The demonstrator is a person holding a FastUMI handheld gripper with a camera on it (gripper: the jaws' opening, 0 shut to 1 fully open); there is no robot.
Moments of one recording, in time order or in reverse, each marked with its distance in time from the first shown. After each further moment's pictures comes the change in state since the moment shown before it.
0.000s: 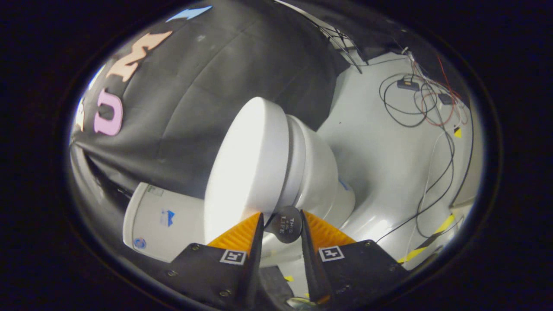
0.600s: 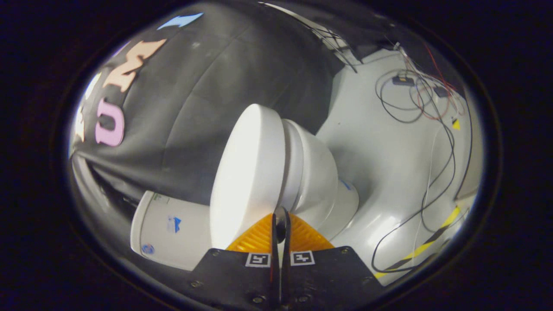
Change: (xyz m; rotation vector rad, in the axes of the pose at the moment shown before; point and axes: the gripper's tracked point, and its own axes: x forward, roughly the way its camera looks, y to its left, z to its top) arm -0.008 -0.005 0.002 -0.048 -0.022 -0.028
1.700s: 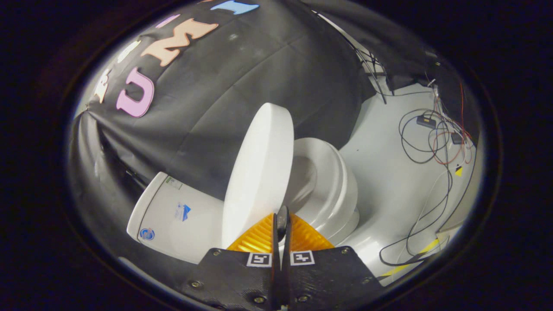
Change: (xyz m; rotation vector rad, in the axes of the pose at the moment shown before) arm -0.042 0.078 0.023 -0.198 -0.077 0.047
